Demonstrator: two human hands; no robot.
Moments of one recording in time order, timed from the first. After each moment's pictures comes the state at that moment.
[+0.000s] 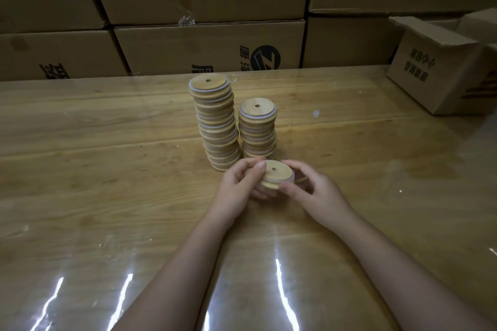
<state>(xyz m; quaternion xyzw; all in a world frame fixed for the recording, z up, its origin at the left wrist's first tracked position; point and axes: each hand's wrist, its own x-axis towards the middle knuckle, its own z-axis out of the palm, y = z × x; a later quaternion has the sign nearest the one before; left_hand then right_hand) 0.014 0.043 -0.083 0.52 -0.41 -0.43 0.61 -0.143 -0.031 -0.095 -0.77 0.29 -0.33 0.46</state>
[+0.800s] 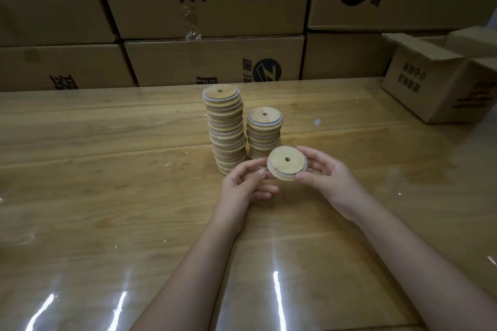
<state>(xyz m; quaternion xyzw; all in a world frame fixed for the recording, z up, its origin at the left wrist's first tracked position) 0.021 0.051 -0.085 0.47 -0.37 -0.44 0.67 -0.147 -0.042 -0.069 -0.64 0.28 -0.35 0.62</state>
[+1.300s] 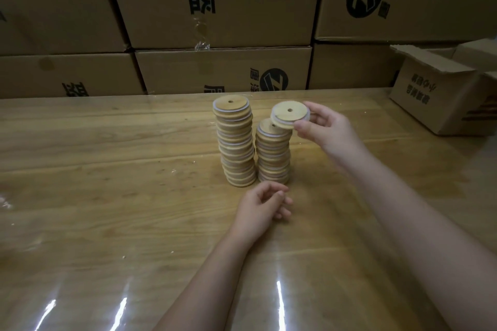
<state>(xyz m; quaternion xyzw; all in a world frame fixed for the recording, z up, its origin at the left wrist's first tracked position) 0.008 0.047 -0.087 0.56 -0.43 -0.42 0.57 -0.104 -0.083 0.000 -0.66 0.30 -0.42 0.54</state>
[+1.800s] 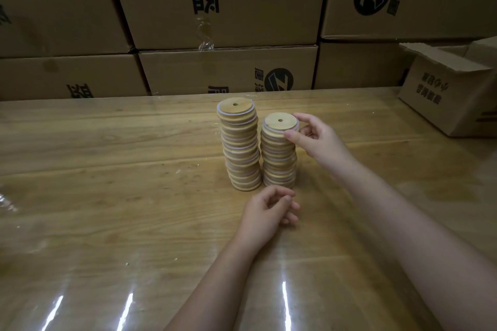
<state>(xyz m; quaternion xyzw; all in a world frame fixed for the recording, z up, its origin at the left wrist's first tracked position) 0.007 0.046 -0.085 0.56 -0.43 -0.42 0.57 -0.082 -0.096 -0.022 -0.72 0.34 -0.36 0.48</state>
